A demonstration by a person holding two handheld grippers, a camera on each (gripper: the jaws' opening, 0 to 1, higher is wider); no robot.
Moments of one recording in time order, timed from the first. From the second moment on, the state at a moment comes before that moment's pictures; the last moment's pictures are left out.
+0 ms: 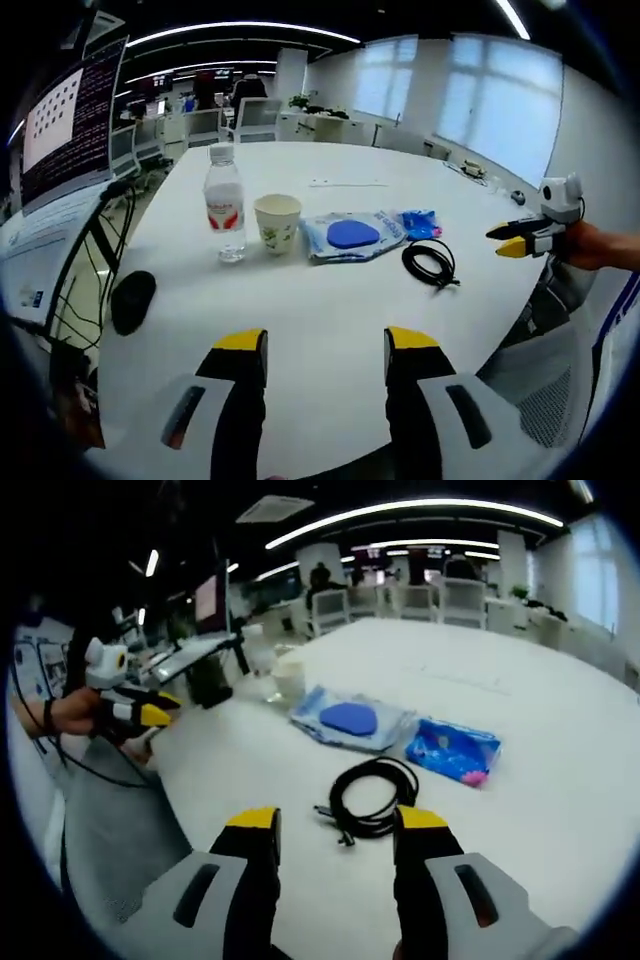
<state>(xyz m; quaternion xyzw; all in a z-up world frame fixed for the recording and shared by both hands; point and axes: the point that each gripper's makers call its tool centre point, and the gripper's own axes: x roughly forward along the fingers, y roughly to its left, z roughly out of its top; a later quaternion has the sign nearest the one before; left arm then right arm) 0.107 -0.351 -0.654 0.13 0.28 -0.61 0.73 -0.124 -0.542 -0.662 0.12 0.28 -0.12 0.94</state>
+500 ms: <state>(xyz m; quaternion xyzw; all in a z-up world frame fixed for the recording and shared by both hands) 0.113 -0.338 -0.653 0.11 0.28 -0.61 0.73 -0.125 -0.525 -0.660 0.13 0.29 -0.13 0.94</state>
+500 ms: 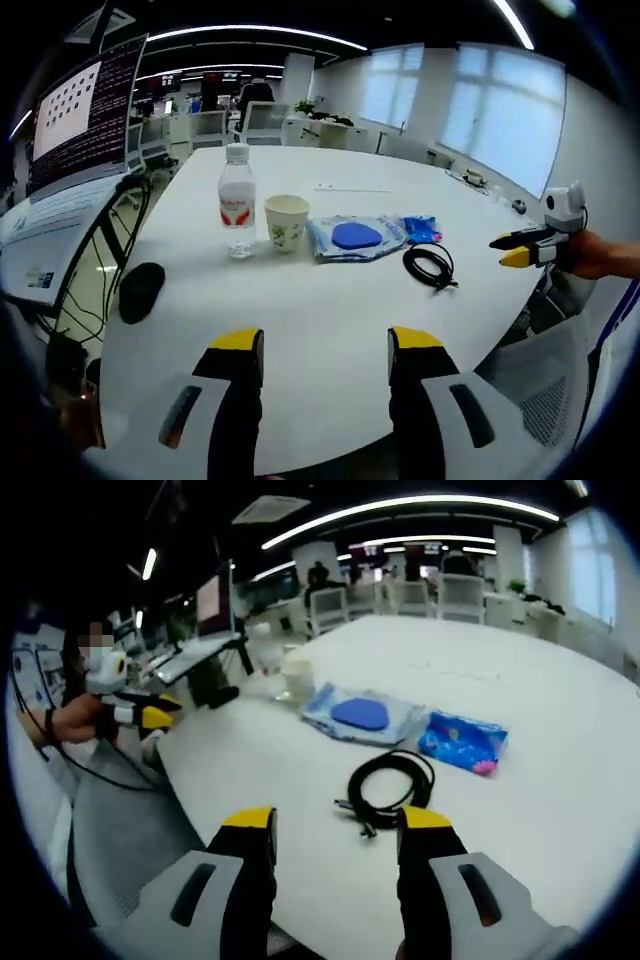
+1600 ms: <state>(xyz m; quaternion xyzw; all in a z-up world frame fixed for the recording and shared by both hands) 0.124 -0.328 -0.661 0.12 0.28 -0.62 0.72 -0.123 -0.502 -0.665 0.16 0.28 -0.17 0.93</state>
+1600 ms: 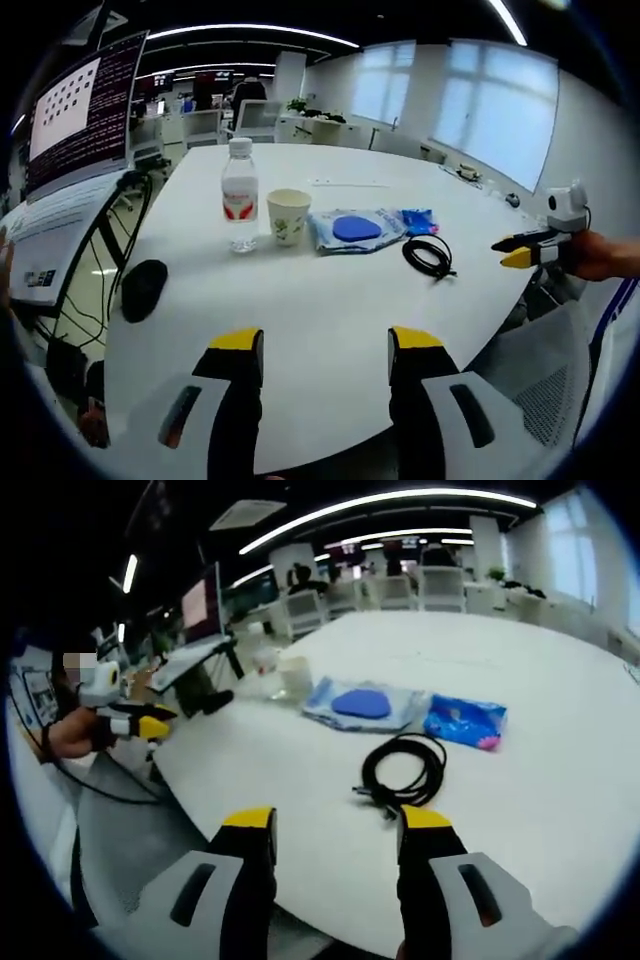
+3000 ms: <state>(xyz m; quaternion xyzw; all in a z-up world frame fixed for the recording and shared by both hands) 0.127 -0.327 -0.664 0.11 0.29 -0.61 0.73 -0.118 -0.505 -0.668 0.17 0.28 -0.16 0.93</state>
